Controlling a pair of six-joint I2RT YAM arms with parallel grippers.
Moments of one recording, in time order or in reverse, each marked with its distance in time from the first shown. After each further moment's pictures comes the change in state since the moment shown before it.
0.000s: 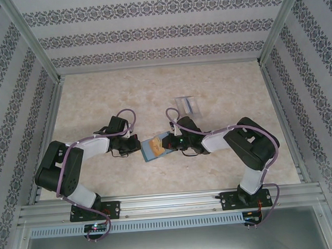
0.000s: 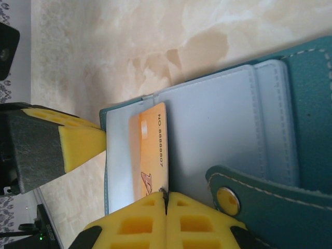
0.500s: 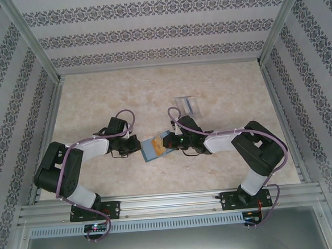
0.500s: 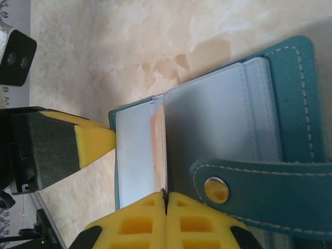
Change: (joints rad) left arm 0.002 -0.009 -0.024 0.038 0.008 -0.035; right arm 0.019 -0.083 0.002 -0.087 0.063 0.009
